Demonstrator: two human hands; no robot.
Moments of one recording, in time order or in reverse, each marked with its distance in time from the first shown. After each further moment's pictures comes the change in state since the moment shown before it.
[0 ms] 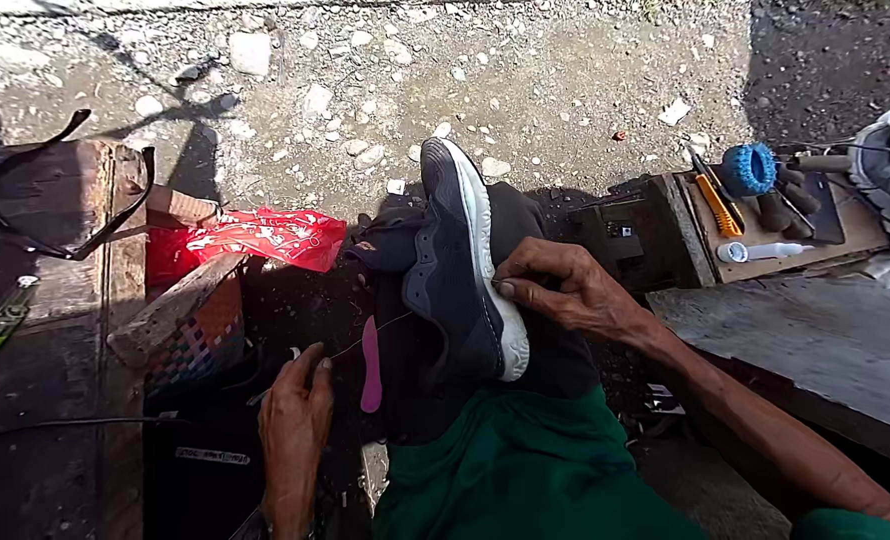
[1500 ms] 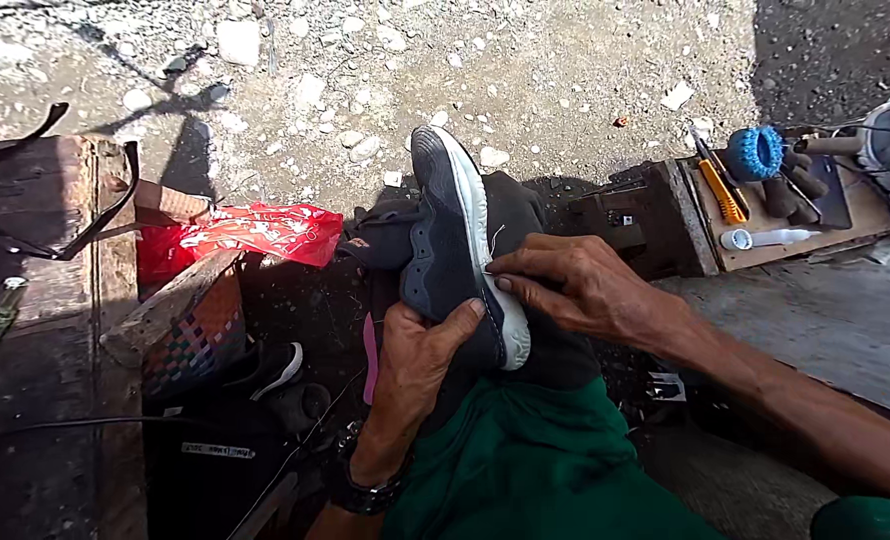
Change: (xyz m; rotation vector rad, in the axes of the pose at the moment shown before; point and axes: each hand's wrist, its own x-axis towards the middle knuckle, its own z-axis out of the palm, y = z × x) left_hand 0.007 0.170 0.032 -1.105 -0.315 -0.064; right_hand -0.001 -0.018 -0.008 -0.442 -0.076 -0.048
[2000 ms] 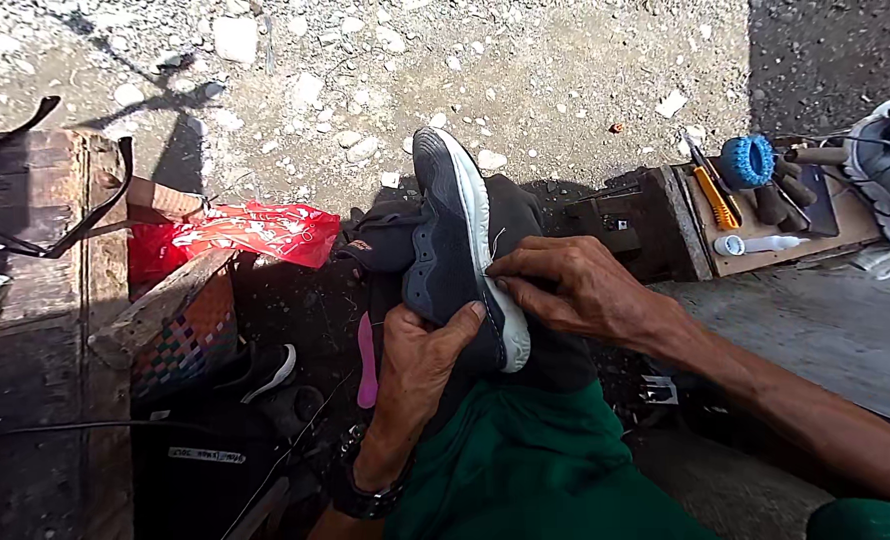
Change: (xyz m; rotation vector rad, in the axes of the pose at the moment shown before) left_hand 0.000 -0.003 0.002 -0.014 0.020 0.024; right_hand 0.005 -0.001 -0.001 -0.016 -0.018 0.022
